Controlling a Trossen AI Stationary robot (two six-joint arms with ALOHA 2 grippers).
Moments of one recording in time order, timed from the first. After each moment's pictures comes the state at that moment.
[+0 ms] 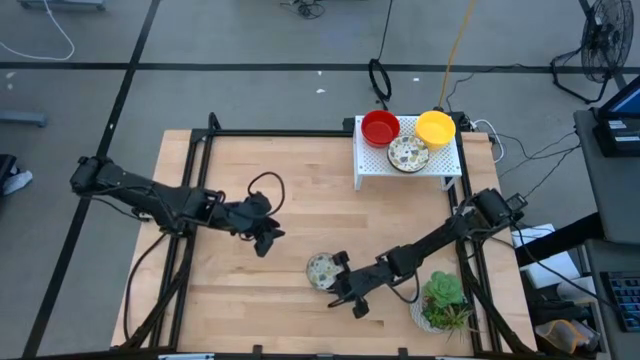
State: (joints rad) left arm -0.24 1.14 0.84 -0.41 -0.21 -0.77; right arm 0.46 1.90 0.97 0.28 0.14 -0.05
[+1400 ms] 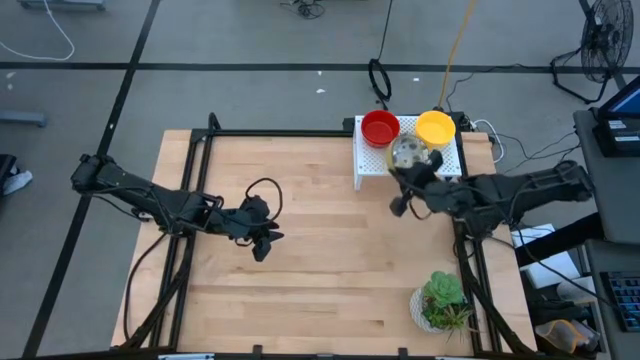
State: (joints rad) left arm -0.30 1.14 0.84 -0.41 -0.29 -0.74; right arm 0.21 0.98 0.96 -0.54 0.87 0.30
